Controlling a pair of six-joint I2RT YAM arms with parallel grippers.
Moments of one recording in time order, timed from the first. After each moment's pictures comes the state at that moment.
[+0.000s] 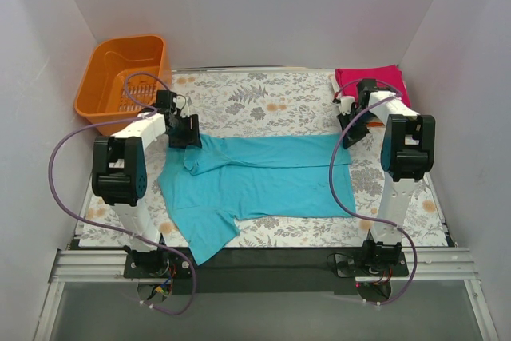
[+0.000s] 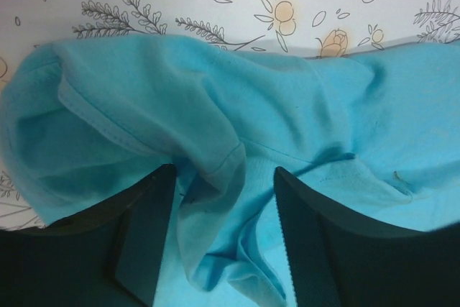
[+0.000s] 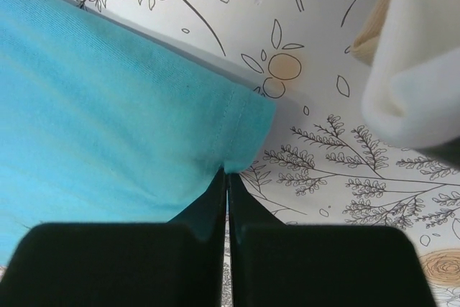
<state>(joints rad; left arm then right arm) -0.06 1.83 1.23 -0.51 0.25 -0.10 0.01 2.11 1.58 -0.90 -0.27 -0.39</state>
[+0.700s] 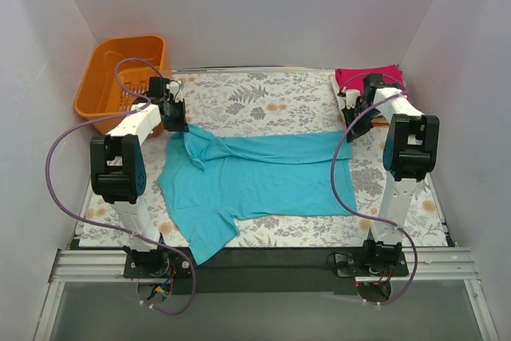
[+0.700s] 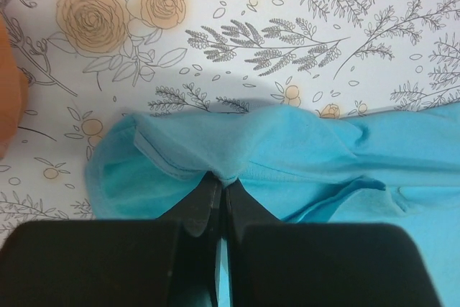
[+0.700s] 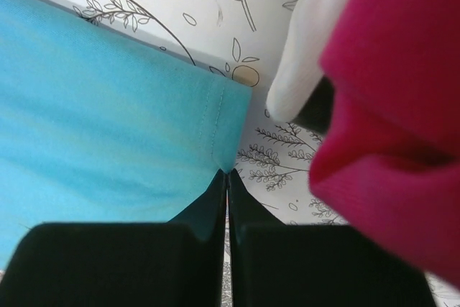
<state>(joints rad) -0.03 1.87 1.37 -0.51 0.21 -0.11 -0.03 2.11 1.63 -0.90 -0.30 -0.40</state>
